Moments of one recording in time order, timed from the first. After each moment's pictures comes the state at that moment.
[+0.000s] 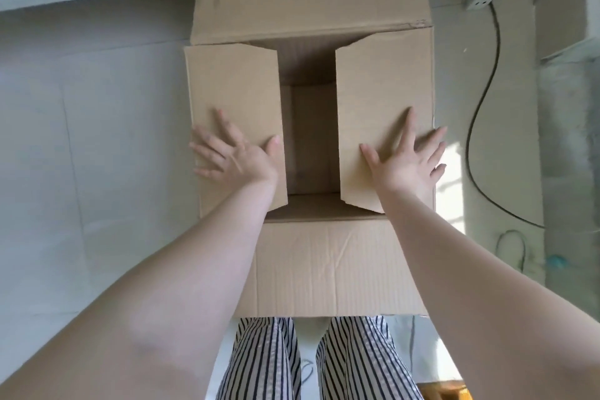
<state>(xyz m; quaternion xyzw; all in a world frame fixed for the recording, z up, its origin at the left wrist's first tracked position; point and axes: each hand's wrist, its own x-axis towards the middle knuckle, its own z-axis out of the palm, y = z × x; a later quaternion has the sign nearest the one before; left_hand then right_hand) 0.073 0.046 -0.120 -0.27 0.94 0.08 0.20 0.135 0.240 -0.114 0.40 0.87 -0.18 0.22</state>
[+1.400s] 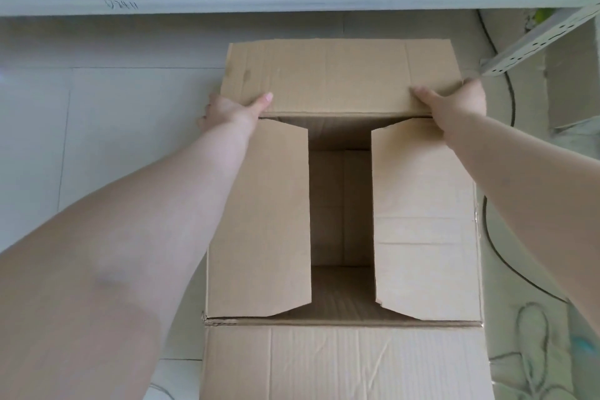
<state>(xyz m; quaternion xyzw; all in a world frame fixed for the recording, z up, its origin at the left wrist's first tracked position) -0.061 -0.011 -0.149 -0.37 0.85 0.33 0.18 -0.029 0.304 -0.136 0.44 0.82 -0.36 0.08</state>
